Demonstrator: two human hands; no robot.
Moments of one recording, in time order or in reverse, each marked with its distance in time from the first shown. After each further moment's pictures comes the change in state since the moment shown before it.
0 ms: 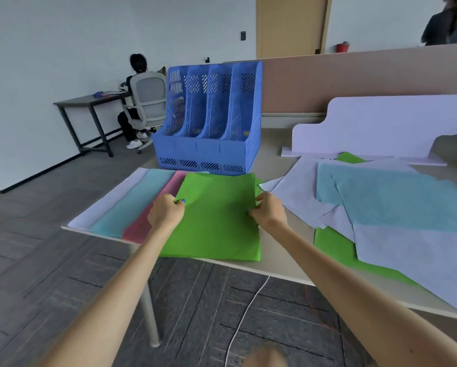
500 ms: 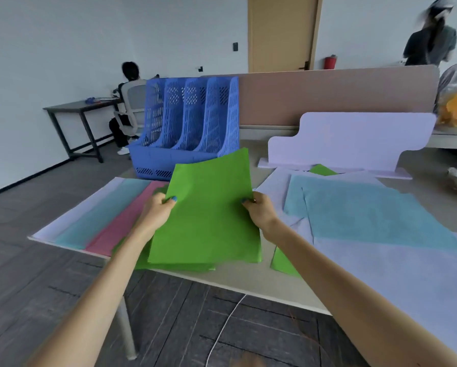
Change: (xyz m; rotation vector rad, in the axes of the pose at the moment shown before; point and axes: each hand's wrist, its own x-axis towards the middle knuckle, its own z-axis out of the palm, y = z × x) left_hand -0.032 0.066 -0.007 -0.398 -0.188 0.085; right_hand 0.019 0.027 -0.065 0.490 -0.082 -0.055
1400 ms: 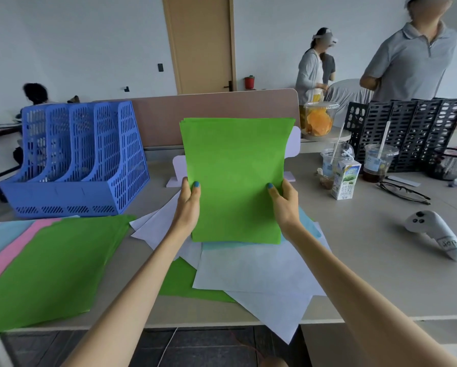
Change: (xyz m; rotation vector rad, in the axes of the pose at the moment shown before) left_hand -0.096 0.219 0.212 -0.462 -0.261 0.326; right_hand -0.035 0.032 -0.281 0.185 0.532 -0.286
